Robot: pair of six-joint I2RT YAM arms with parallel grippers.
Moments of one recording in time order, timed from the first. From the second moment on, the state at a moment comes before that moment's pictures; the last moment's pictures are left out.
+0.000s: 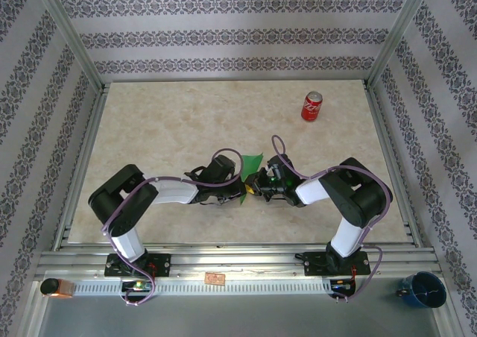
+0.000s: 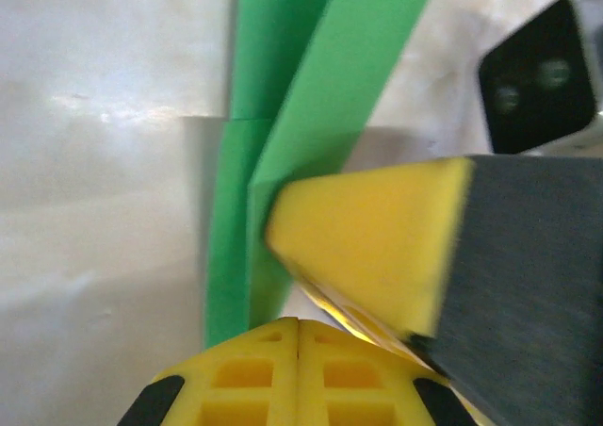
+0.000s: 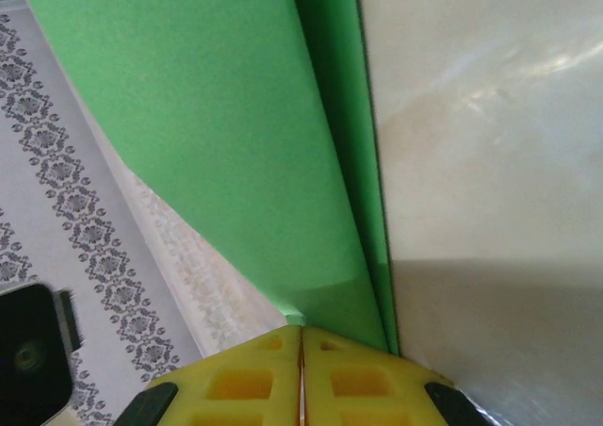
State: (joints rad) left arm -0.77 1.74 0.78 0.11 0.28 -1.09; right arm 0.57 1.74 0.51 0.56 -0.49 1.43
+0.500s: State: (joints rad) left arm -0.77 1.76 0.77 0.13 0.27 -1.09; right arm 0.50 1.70 0.56 0.45 -0.51 1.26
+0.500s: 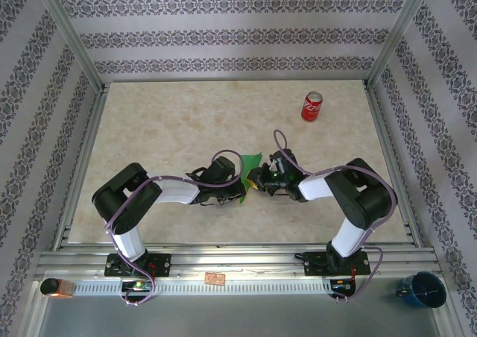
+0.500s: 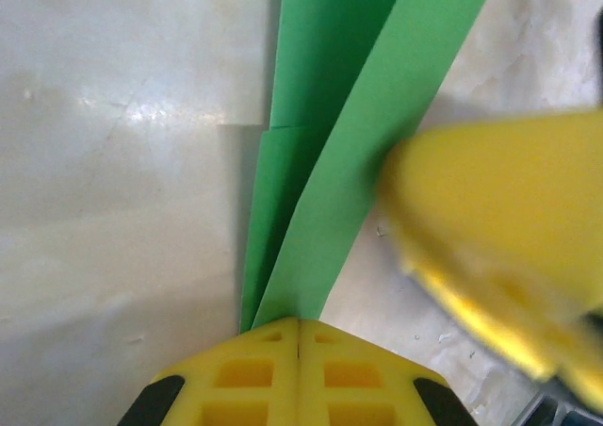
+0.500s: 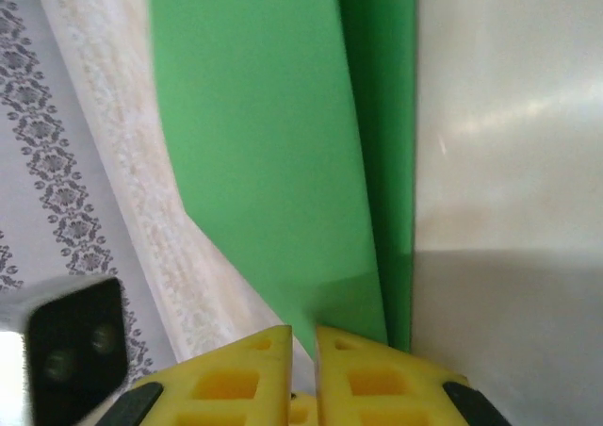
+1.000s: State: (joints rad) left arm -0.77 1.75 0.73 0.17 0.29 -1.08; right arm 0.36 1.68 0.78 0.12 -0.72 0.82
